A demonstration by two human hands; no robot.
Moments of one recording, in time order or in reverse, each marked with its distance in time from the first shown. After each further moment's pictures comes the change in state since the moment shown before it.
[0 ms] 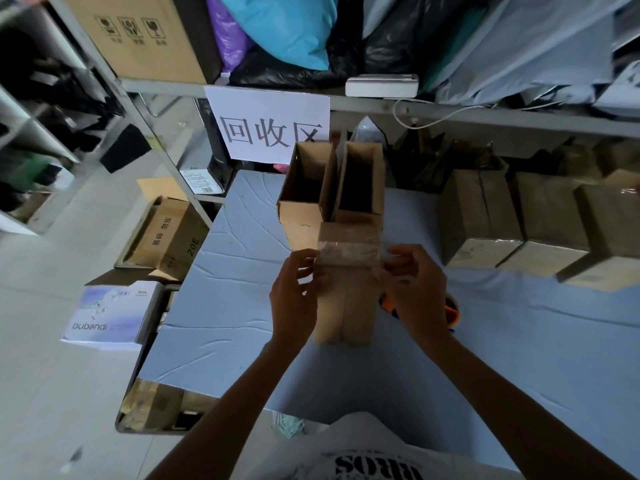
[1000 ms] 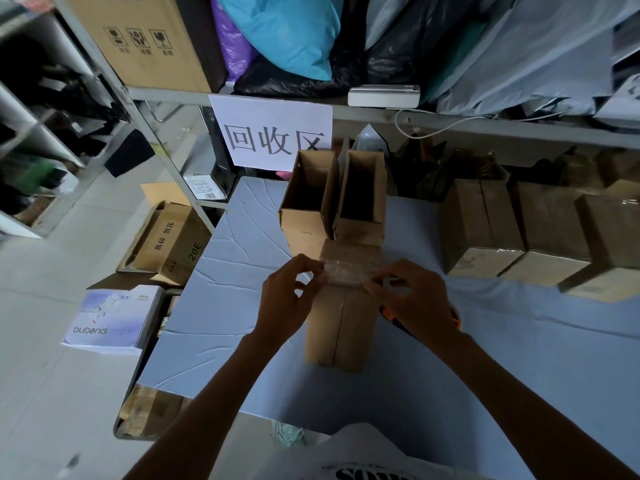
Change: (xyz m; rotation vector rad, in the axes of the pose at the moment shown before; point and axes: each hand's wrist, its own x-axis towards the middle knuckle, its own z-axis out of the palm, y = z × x) left_hand 0.022 0.002 -0.023 0.131 -0.149 0.231; right_hand 0.015 -0.001 -0.014 -0.339 -0.263 -0.271
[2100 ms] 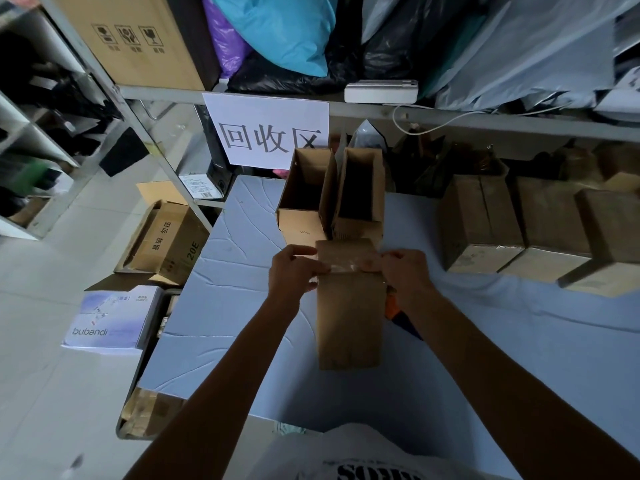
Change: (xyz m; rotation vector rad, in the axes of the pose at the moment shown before) left_hand 0.045 0.025 0.006 -0.376 -0.010 -0.860; right_hand 0.049 -0.013 0.019 0.528 -0.011 0.959
